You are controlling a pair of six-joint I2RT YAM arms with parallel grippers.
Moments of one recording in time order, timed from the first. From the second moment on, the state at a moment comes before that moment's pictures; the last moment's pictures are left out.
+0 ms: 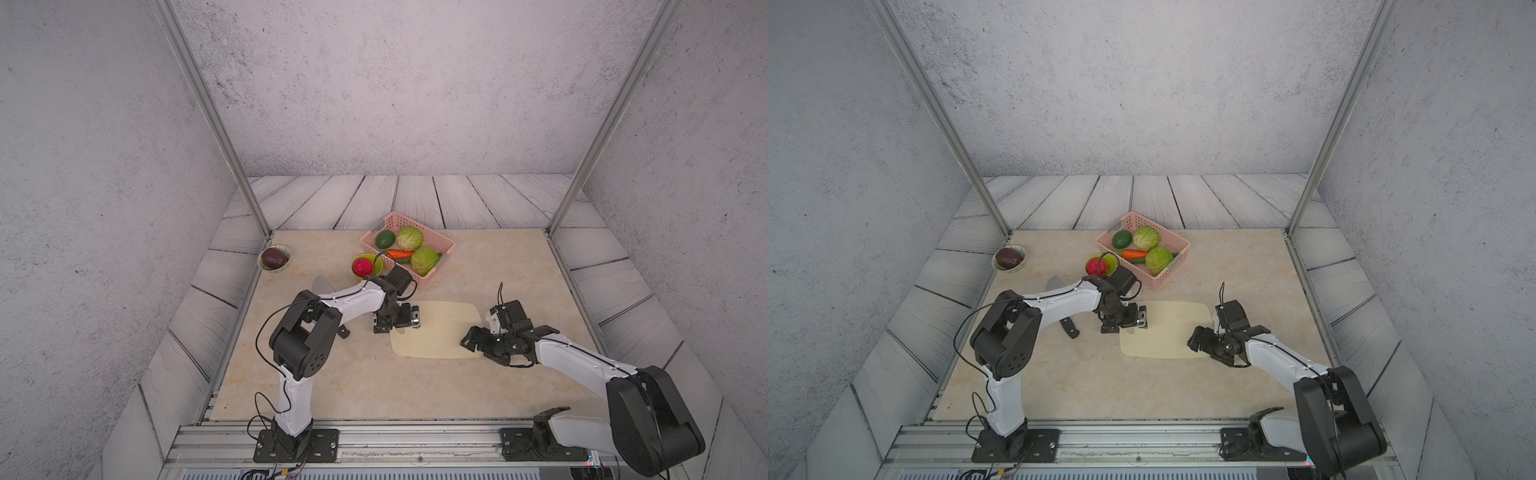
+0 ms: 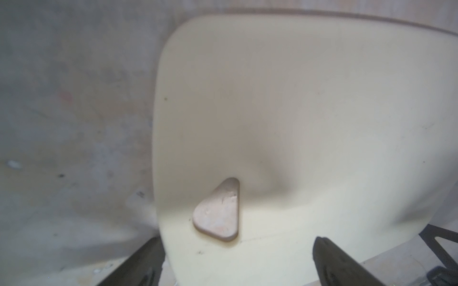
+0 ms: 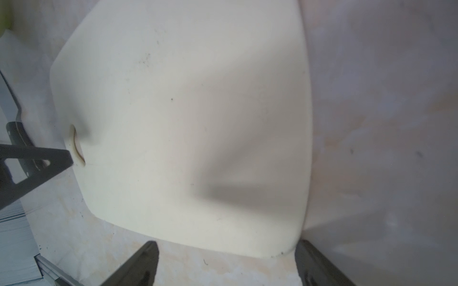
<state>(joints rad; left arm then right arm) -0.67 1.95 1.33 -0.69 0.21 -0.66 0.34 1.29 0.56 -0.39 -0.32 0.63</state>
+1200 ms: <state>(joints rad) -0.62 1.95 1.33 -0.70 0.17 -0.66 0.45 1.42 0.66 -0.37 -0.22 0.66</state>
